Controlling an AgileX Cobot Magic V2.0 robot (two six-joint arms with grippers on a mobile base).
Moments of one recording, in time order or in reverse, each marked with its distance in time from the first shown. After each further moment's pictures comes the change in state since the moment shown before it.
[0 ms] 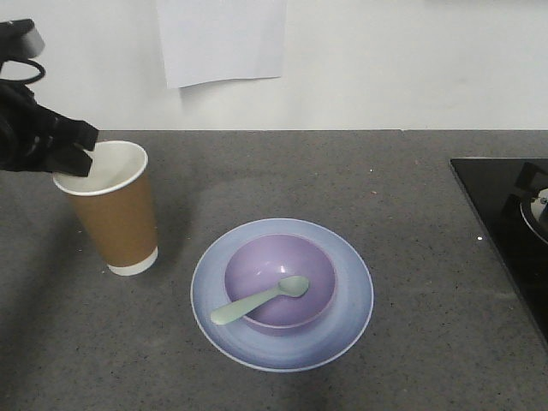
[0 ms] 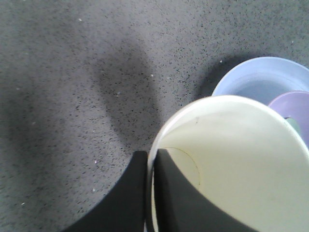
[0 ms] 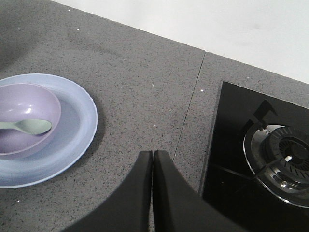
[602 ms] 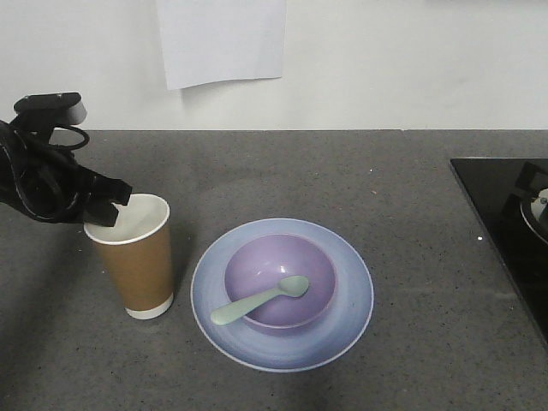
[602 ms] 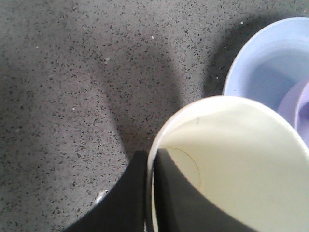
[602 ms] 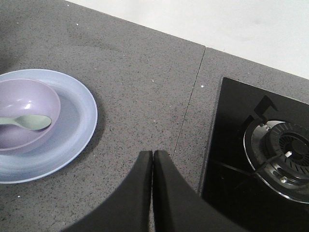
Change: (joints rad) left arm -0.045 0.041 0.179 -0.007 -0.133 -0.002; right arm 0.000 0.000 0.000 0.000 0.015 0.000
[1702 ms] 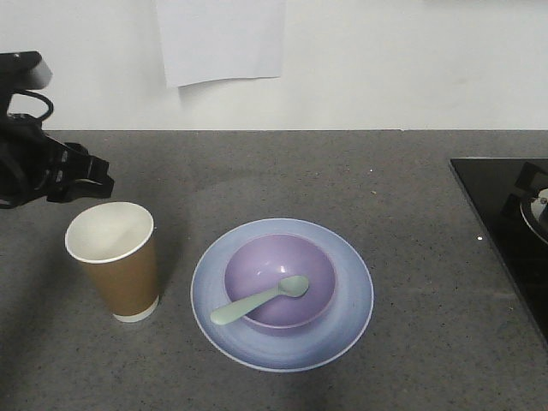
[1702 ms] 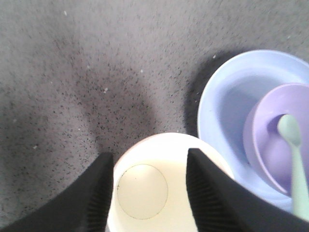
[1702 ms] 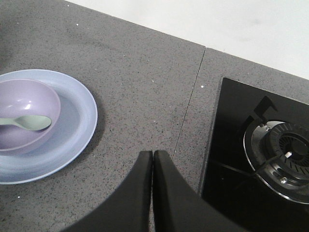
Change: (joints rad) left arm -0.001 -0.175 0.007 0.004 -0.025 0.004; right arm 0.000 0.000 0.000 0.000 -0.003 0.000
